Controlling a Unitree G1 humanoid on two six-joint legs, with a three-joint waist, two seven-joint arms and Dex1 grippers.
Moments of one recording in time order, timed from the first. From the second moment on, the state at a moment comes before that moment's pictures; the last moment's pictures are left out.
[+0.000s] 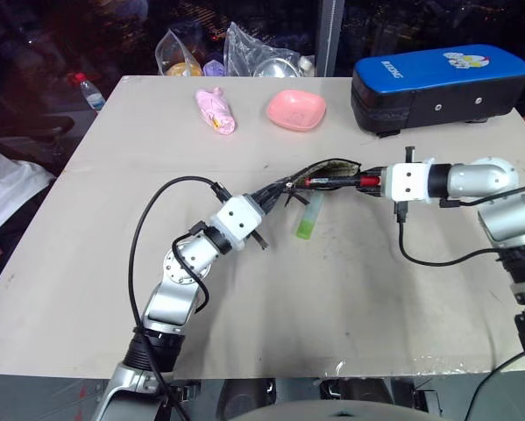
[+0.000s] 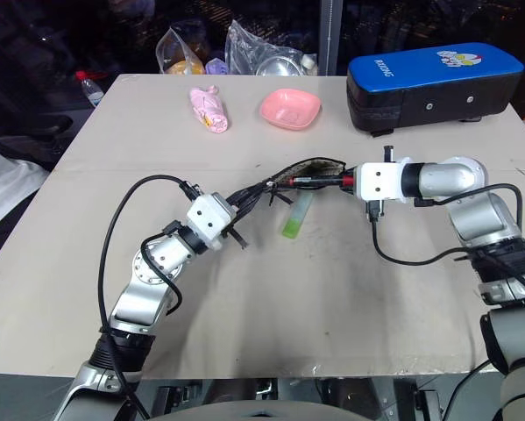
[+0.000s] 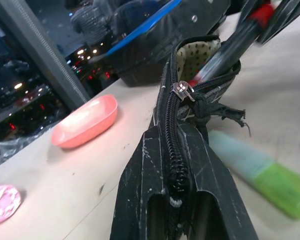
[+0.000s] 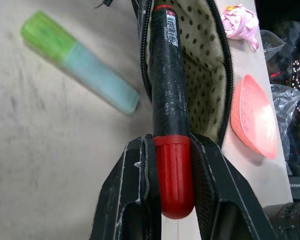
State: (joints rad) left arm -0.24 0.38 -0.12 -0.10 0.02 -0.18 -0.52; right arm -0.77 -0.73 0.27 0.29 -0.09 -0.31 1.06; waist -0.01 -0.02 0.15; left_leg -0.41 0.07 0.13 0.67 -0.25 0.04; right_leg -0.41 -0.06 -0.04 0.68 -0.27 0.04
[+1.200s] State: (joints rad) left arm -0.15 0.31 0.01 -0.13 -0.05 -0.13 -0.42; right arm -0.47 -0.42 0.16 -0.16 0.16 0.30 0.80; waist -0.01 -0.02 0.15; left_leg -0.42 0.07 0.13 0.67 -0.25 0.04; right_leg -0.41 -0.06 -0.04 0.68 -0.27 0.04
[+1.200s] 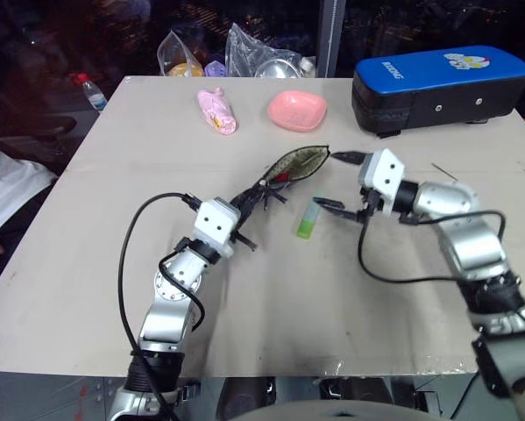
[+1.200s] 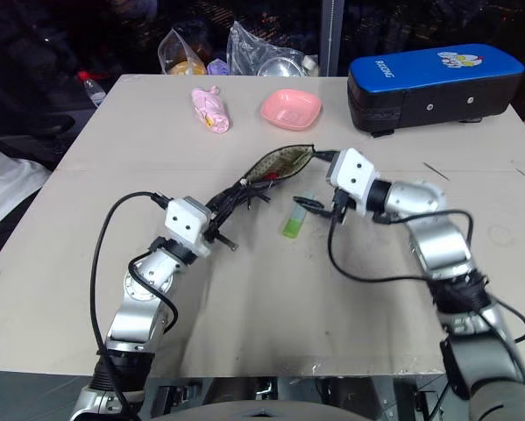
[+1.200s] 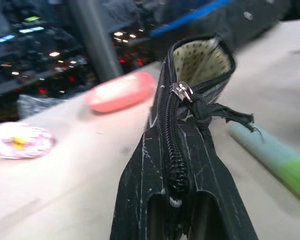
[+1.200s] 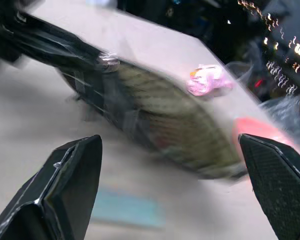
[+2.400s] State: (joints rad) left arm -0.21 0.35 0.05 -0.13 -0.06 -0.09 -0.41; right arm -0.58 -0.03 0.22 -0.10 0.10 1.11 0.23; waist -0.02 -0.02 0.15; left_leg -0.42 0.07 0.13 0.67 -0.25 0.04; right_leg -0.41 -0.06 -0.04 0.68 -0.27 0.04
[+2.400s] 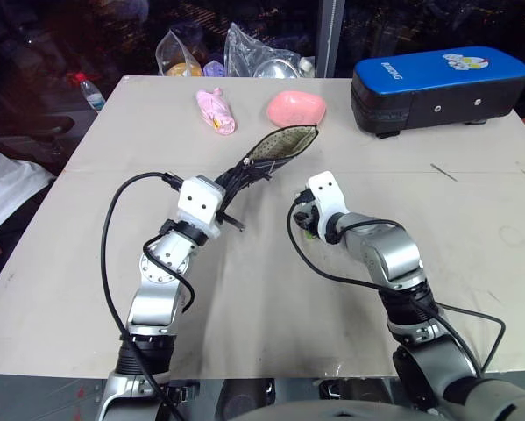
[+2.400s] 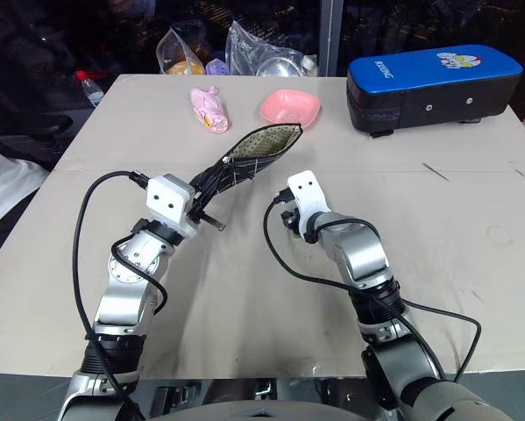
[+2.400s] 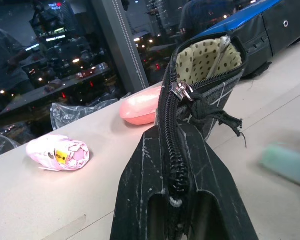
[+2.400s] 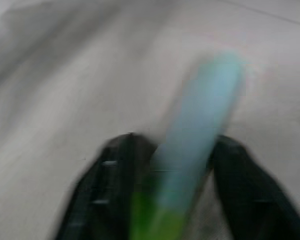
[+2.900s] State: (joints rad) left arm -0.22 0.35 0.04 -0.13 -0.06 -0.09 -0.41; right arm -0.66 -0.41 0.24 -0.07 0.05 0.73 0.47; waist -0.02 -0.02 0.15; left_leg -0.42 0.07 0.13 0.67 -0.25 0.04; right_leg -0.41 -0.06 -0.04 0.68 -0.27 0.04
